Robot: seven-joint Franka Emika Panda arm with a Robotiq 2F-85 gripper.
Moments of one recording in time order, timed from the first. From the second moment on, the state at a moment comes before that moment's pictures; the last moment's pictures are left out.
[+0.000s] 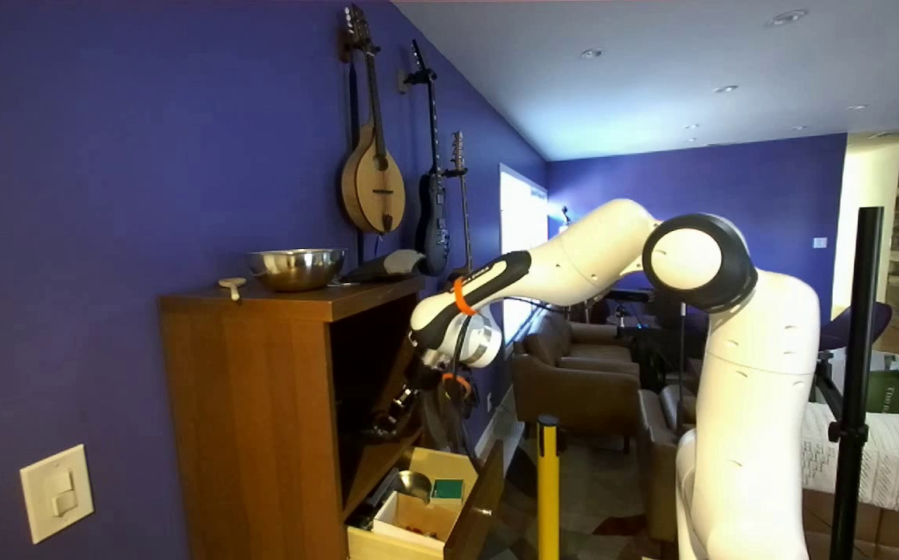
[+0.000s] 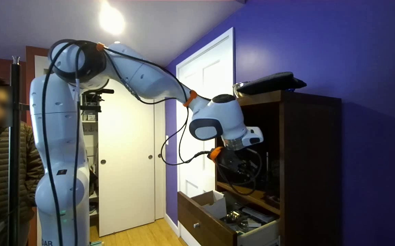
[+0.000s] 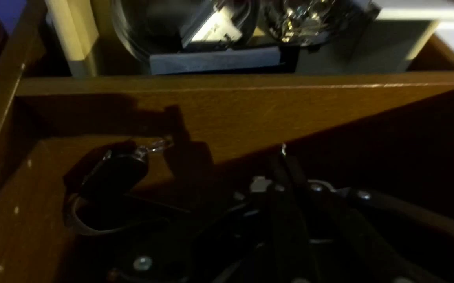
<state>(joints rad) 0.05 -0.12 -0.28 -2.30 0.62 2.57 -0.84</state>
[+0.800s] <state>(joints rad) -0.14 -0.27 -0.28 -2.33 0.18 2.09 -0.86</state>
